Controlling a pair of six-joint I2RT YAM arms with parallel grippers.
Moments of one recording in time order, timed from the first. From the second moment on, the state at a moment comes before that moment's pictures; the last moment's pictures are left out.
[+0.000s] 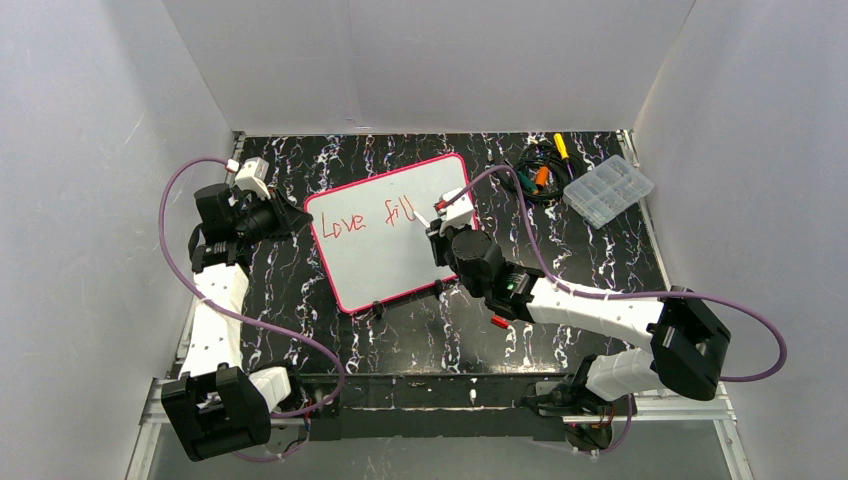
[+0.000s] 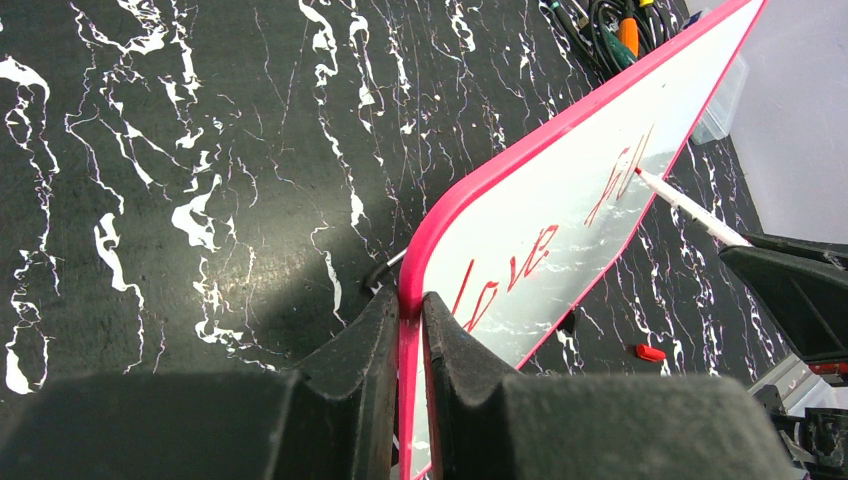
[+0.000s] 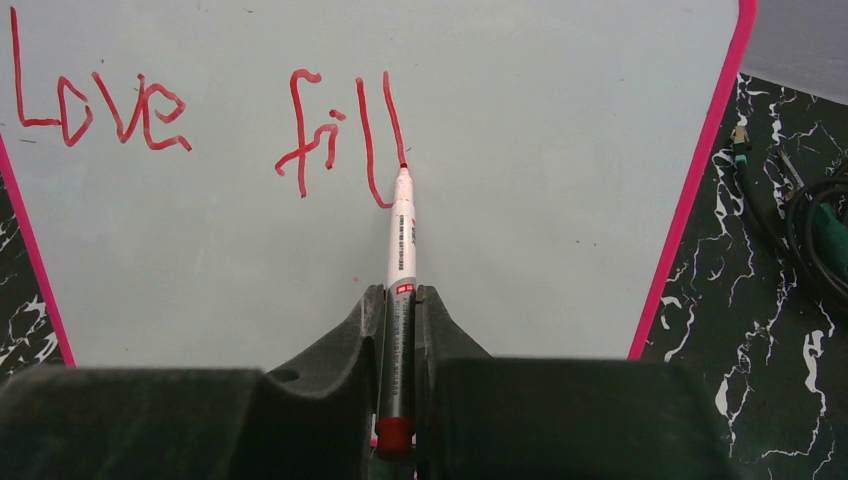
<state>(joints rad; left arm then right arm) 0.23 1.08 0.89 -0.35 0.71 -0.16 1.06 1.35 0.84 0.28 0.53 0.14</state>
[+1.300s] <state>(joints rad) 0.23 1.08 0.89 -0.35 0.71 -0.16 1.06 1.36 0.88 0.33 0.61 0.07</state>
